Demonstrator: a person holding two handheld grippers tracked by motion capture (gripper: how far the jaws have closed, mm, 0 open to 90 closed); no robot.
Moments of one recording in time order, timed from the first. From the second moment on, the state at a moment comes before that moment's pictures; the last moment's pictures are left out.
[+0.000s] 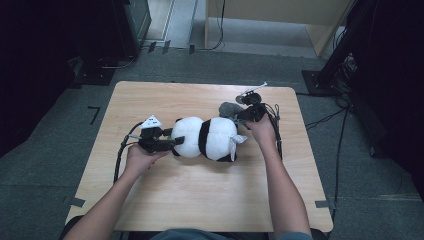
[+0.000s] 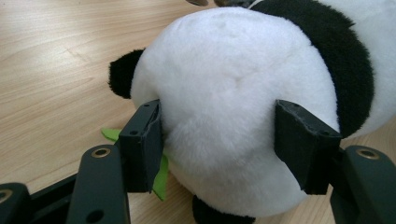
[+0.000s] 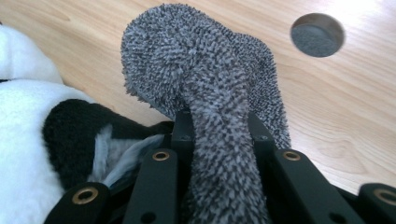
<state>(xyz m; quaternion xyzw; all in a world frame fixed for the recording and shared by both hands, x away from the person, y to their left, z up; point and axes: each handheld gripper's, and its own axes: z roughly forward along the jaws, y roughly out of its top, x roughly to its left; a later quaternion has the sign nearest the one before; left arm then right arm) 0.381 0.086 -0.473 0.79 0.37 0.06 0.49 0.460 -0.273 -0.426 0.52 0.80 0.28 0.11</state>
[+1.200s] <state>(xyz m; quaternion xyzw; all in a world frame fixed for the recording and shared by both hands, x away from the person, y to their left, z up) 0.380 0.086 -0.473 0.79 0.37 0.07 0.49 0.460 -0.130 -0.398 0.39 0.87 0.30 0.08</state>
